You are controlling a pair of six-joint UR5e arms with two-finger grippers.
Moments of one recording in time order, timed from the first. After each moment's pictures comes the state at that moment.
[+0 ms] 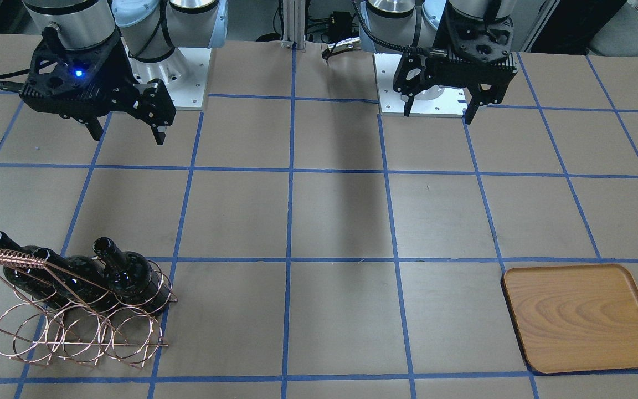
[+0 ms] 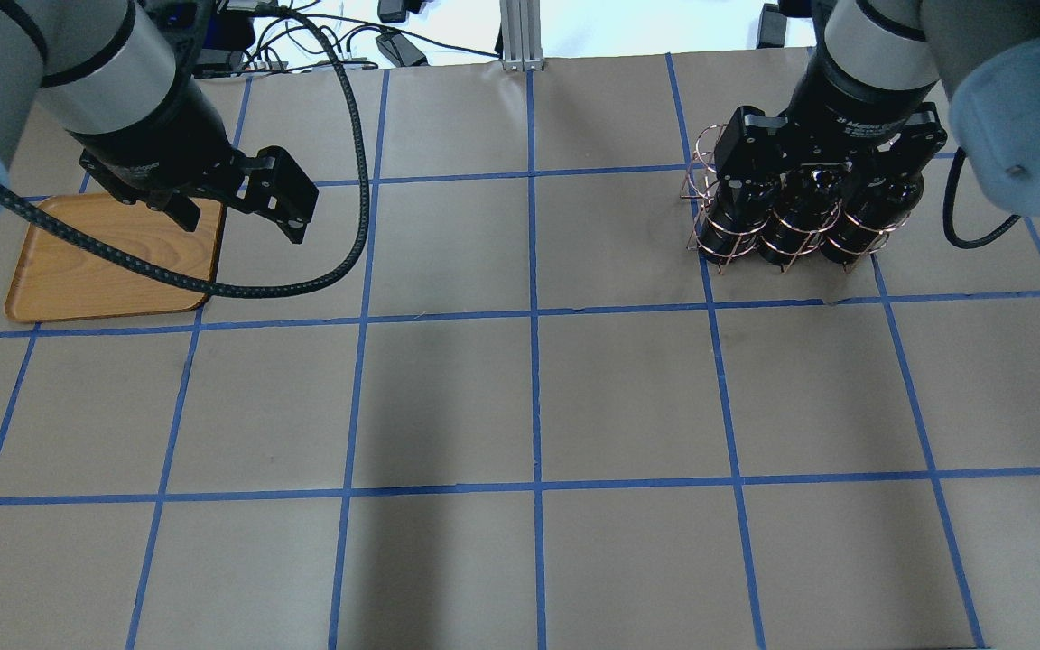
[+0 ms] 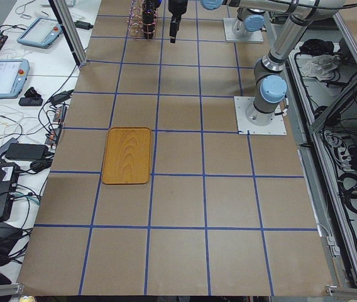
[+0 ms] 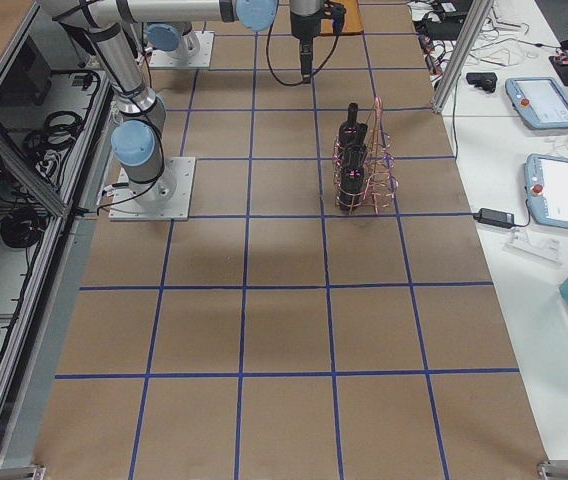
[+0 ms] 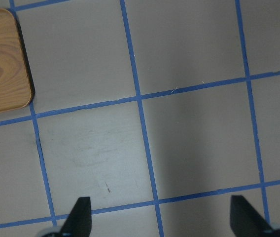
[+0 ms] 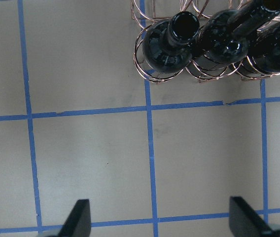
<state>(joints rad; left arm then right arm) -1.62 -1.46 -1.60 -1.55 1.59 0.11 1.59 -1.61 1.61 -1.66 -1.59 0.08</state>
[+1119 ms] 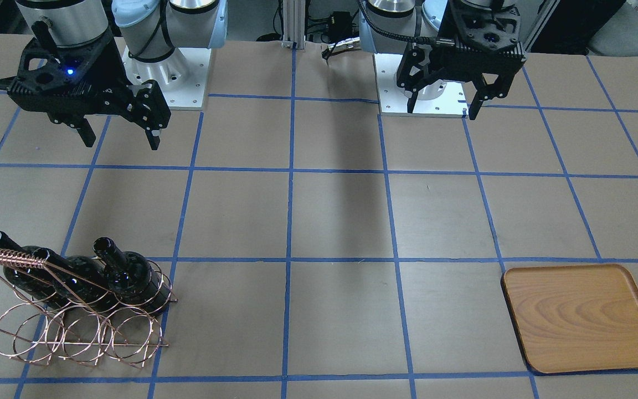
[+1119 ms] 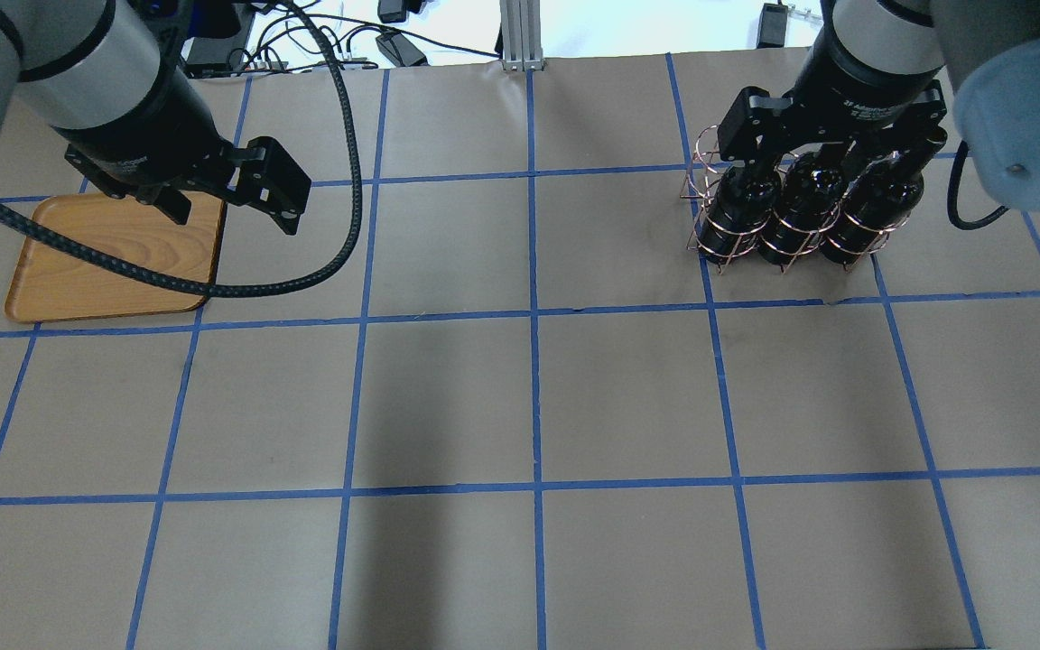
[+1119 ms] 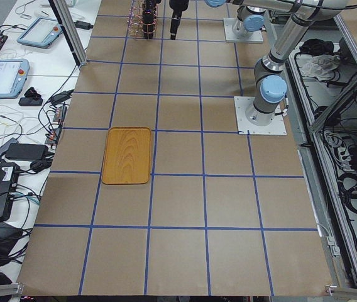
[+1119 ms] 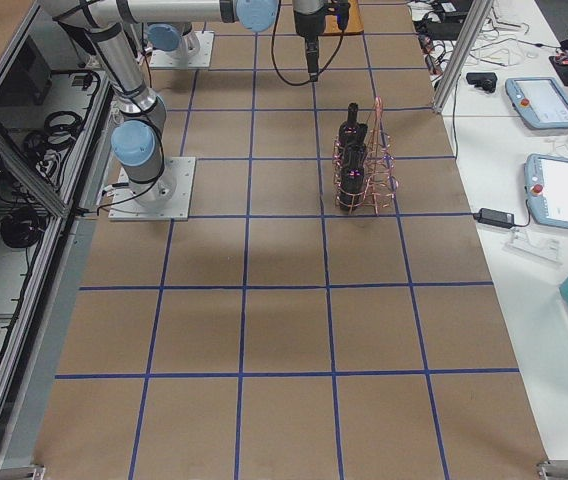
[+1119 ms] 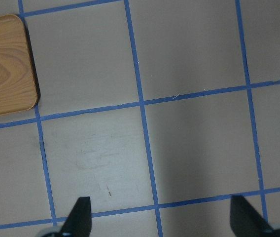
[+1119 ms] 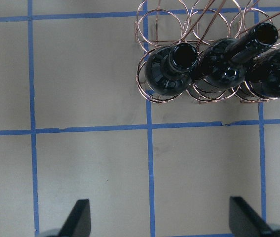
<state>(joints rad) -1.62 -1.45 -1.60 -1.53 1.60 0.09 1.58 -1.61 1.61 -1.72 -1.58 0.04</state>
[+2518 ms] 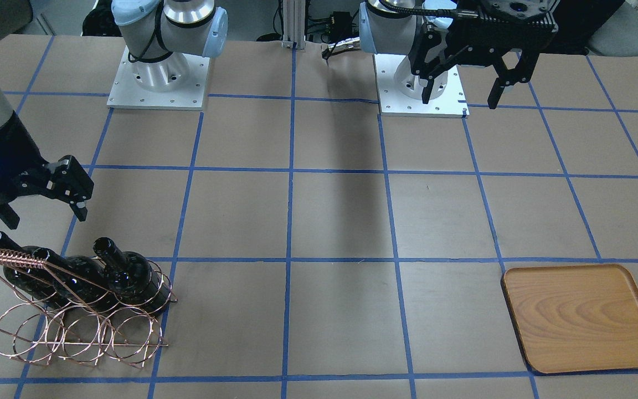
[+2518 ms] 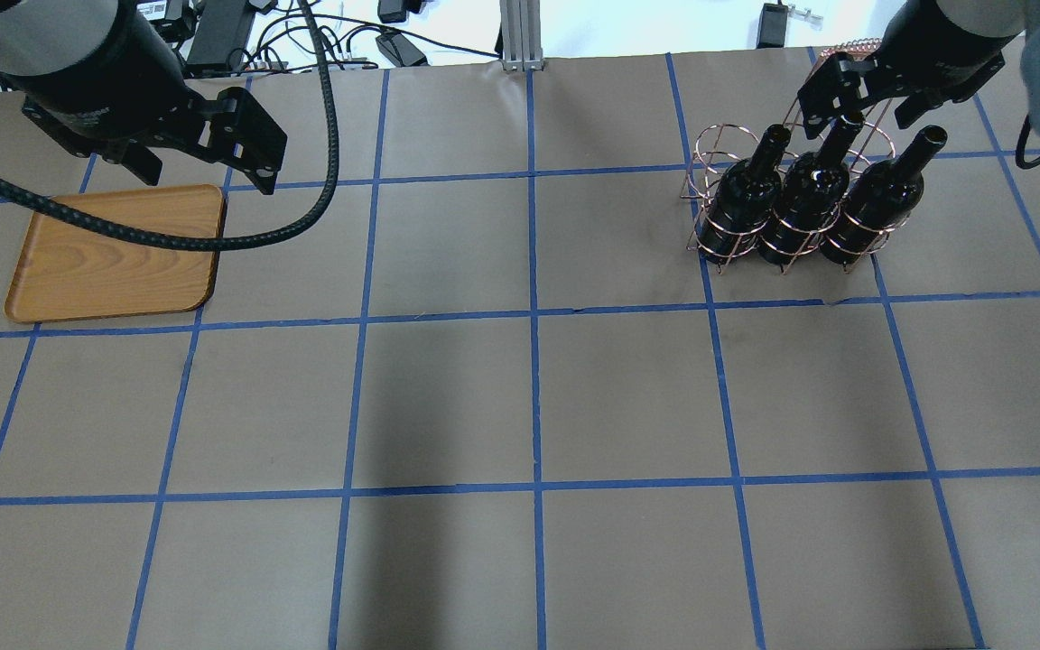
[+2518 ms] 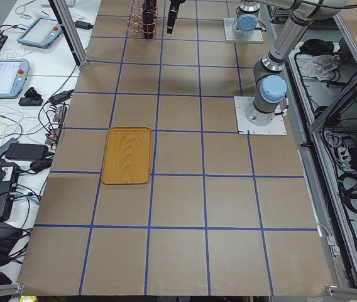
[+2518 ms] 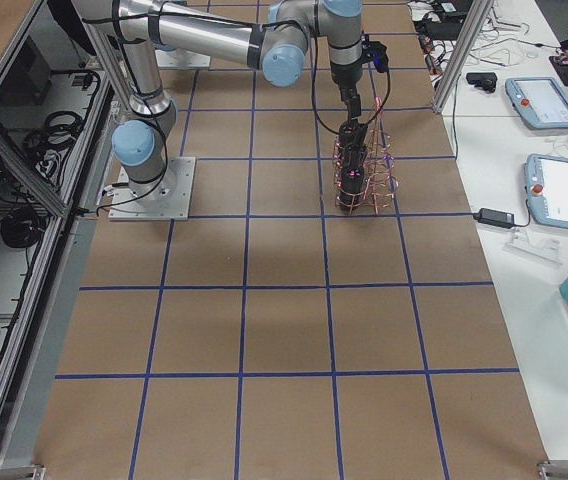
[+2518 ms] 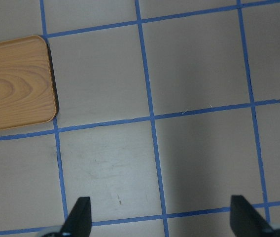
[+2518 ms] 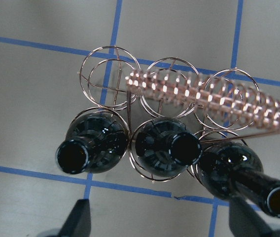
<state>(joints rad) -1.61 -1.45 -1.53 -1.55 1.62 0.09 1.38 -1.44 1.61 -1.95 -1.53 -0.36</state>
